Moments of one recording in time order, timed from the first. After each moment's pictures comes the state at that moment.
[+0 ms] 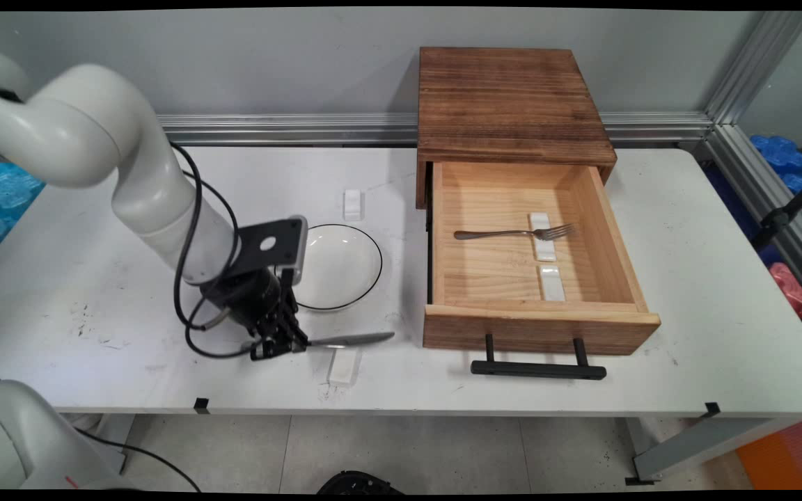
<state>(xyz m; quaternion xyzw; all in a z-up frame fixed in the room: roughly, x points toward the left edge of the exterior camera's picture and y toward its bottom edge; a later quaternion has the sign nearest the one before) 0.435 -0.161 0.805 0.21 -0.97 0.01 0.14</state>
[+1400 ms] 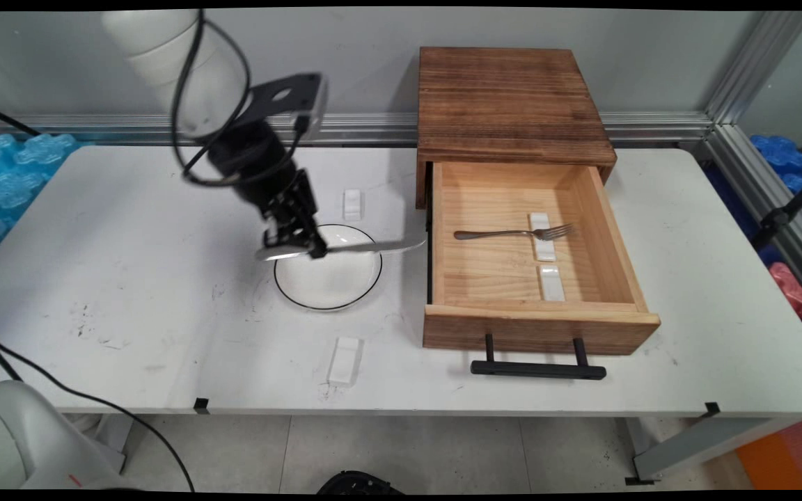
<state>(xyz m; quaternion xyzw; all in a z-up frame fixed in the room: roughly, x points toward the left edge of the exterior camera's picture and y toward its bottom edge) 0.433 -0.245 0.938 0.18 -0.97 0.02 0.17</state>
